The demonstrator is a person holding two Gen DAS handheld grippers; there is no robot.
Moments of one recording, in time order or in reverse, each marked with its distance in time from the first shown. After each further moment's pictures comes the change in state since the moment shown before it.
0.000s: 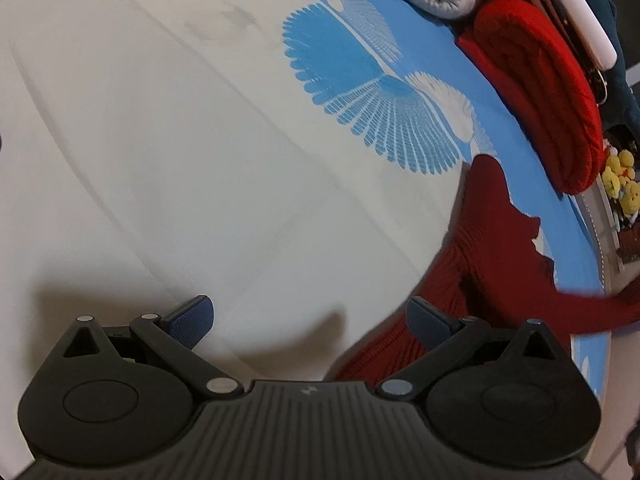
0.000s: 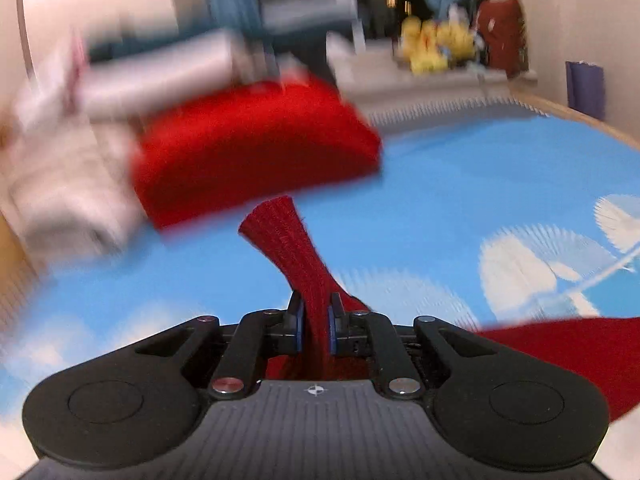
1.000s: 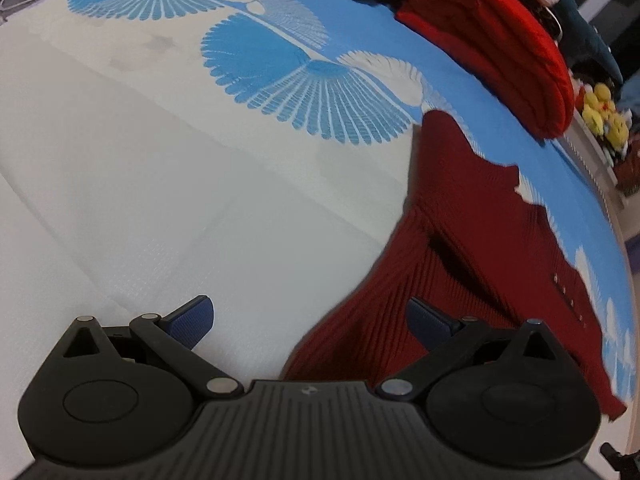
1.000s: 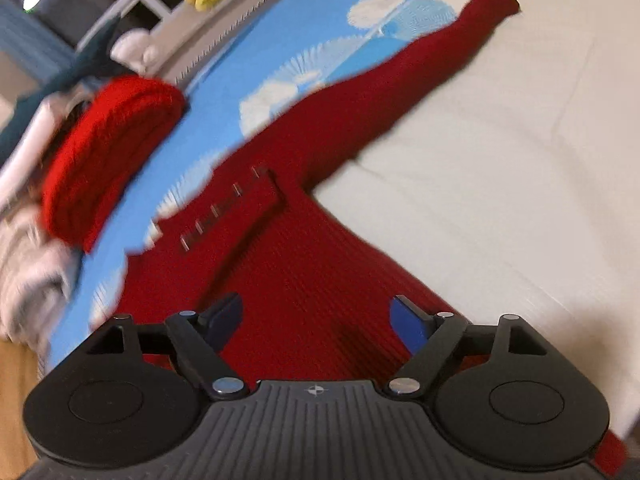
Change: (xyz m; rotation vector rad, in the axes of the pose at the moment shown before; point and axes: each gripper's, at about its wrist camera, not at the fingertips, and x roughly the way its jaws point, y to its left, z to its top) left arm 0.006 -0.048 -0.031 0.226 -0.045 0.022; right arm -0.162 -0.185 -0.145 0.476 0.326 -0.274
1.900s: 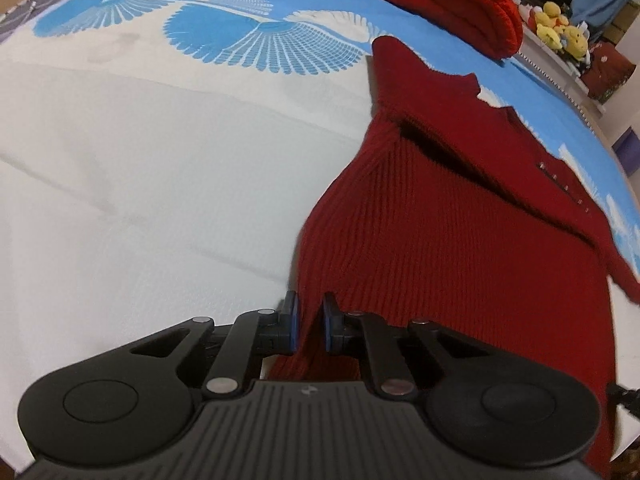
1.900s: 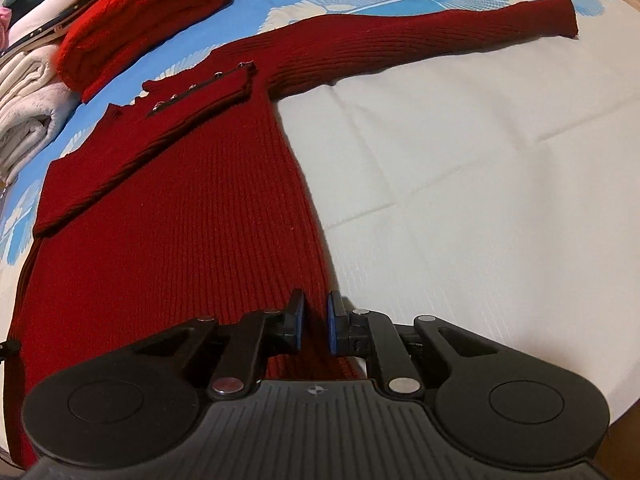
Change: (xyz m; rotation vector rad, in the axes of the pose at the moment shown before) left arm -0.021 0.009 -0.071 0.250 0.017 0.006; right arm -0.004 -0.057 -0.018 -0.394 0.151 -0.024
